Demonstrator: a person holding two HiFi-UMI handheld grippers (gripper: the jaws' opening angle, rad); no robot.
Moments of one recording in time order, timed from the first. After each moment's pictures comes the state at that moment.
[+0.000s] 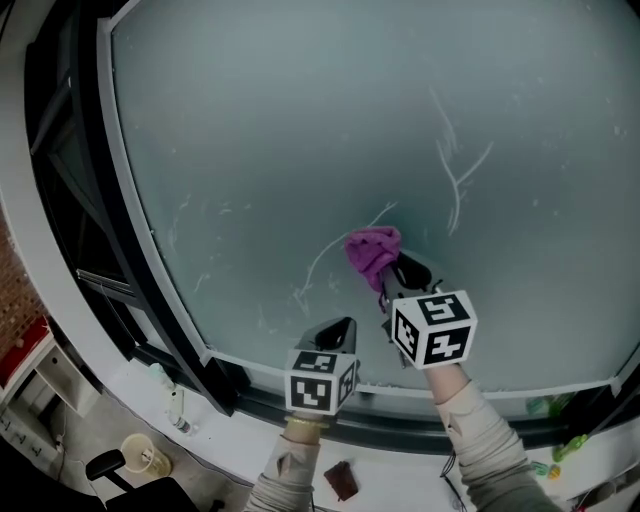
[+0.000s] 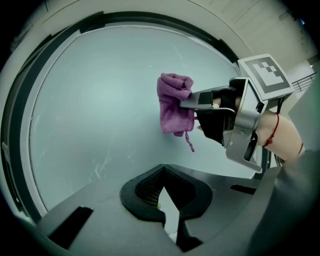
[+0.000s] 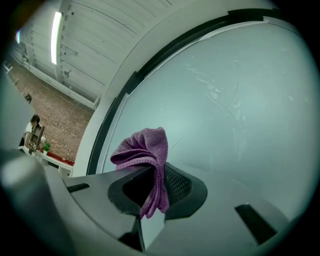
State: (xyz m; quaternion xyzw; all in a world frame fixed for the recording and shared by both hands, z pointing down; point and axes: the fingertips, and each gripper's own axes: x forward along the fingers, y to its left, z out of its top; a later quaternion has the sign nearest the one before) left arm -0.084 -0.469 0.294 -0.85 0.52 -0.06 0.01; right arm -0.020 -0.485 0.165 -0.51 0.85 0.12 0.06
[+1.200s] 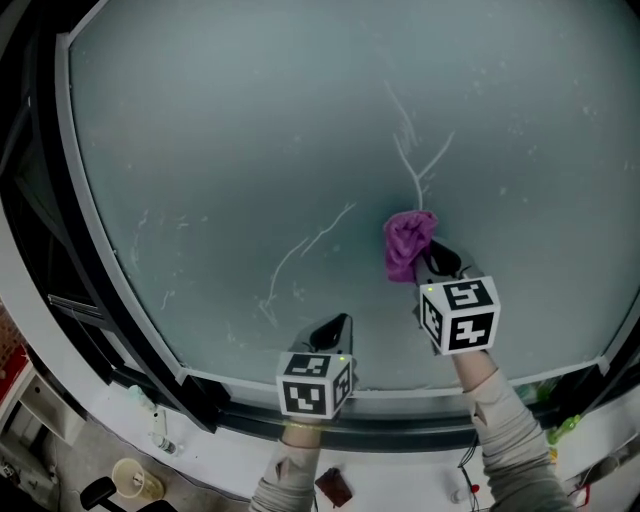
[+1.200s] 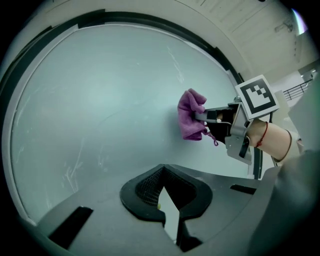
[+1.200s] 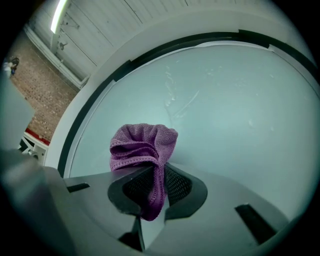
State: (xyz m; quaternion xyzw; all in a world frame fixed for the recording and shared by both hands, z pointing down) left arm -0.034 -0.480 0.284 -0.88 0.47 -0.03 0.01; right arm 0.096 -0.497 0.161 -0.62 0.77 0.16 0.01
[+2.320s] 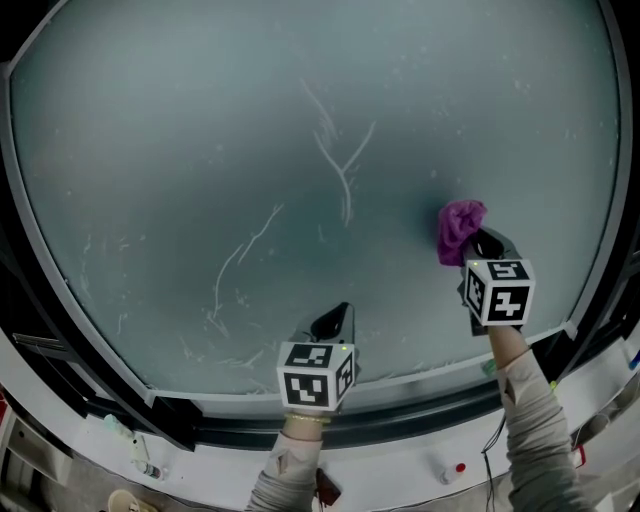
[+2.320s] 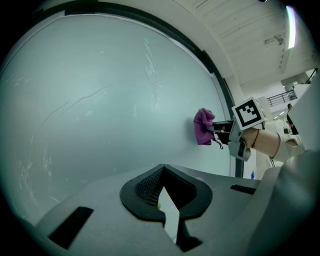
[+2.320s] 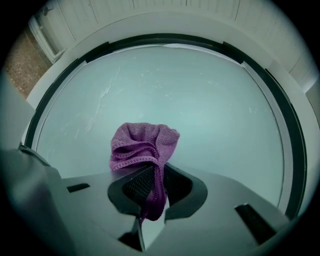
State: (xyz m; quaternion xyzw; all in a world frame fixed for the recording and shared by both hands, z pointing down) left arm 0.068 -0.462 0.278 -0.93 0.38 -0.03 0.02; right arm 0.299 -0.444 0.175 -0.76 0.63 0.13 -0.03
